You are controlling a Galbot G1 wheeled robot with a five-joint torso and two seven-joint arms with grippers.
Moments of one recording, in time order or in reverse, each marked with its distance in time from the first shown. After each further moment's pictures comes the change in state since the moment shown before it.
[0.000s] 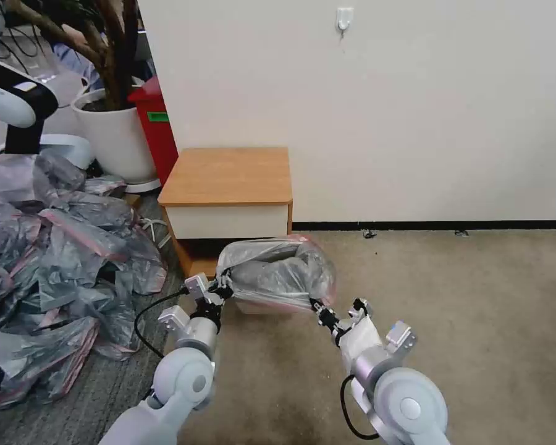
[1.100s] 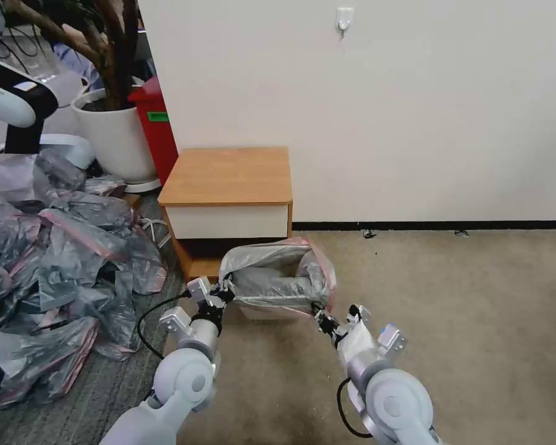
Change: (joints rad) left arm -0.009 0.007 0.005 0.036 -0.025 0.023 -0.003; right arm -0.007 -0.035 -0.034 -0.048 -0.159 0.008 -0.019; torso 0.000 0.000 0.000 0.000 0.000
